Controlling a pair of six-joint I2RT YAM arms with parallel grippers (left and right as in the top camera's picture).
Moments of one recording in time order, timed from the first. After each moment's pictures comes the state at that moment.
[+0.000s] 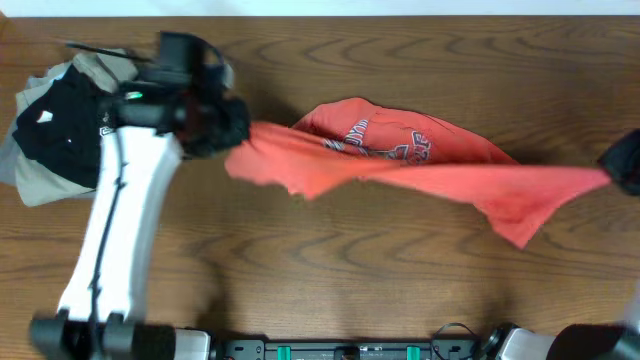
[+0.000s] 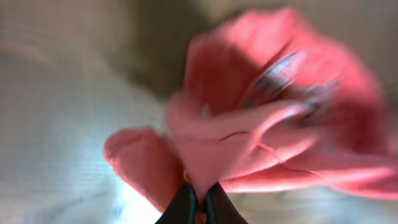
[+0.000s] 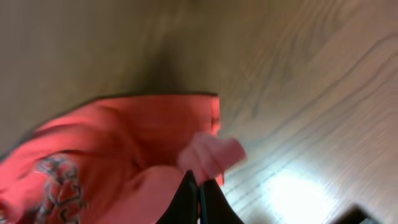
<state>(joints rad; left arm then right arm) -0.10 1.56 1.60 -1.18 0.29 -0.30 -0.54 1.47 1.55 -1.26 -0.03 0.34</state>
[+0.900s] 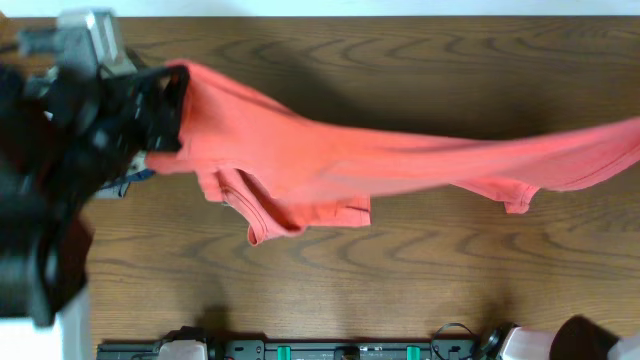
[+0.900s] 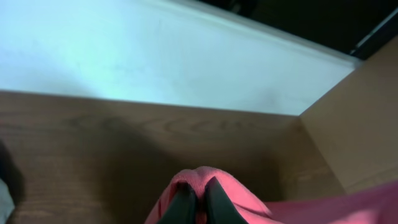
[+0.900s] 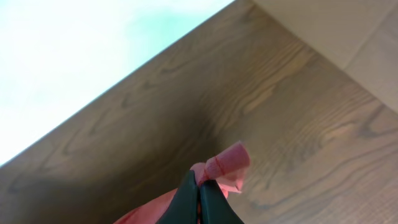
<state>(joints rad) 0.01 1.25 1.92 -1.08 0.44 -0.30 -0.52 1.53 2.29 -1.50 -0.12 0.22</state>
